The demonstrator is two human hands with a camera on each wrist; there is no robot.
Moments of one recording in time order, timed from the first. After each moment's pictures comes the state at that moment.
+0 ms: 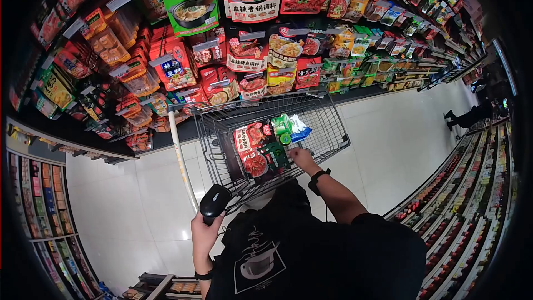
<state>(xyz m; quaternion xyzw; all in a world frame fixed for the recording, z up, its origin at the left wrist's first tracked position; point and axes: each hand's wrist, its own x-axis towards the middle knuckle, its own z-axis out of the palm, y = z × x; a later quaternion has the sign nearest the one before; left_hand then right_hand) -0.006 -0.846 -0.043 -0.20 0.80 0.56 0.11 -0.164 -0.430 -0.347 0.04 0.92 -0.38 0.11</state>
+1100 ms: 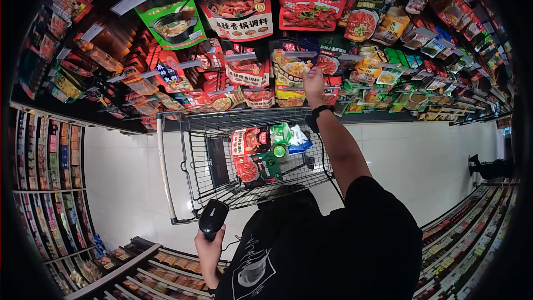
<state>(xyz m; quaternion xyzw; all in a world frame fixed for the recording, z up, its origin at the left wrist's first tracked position) -0.066 -0.626 -0.013 -0.42 0.75 0.51 0.04 -0.616 -0.329 -0.283 0.12 0.83 -0.51 -0.18</state>
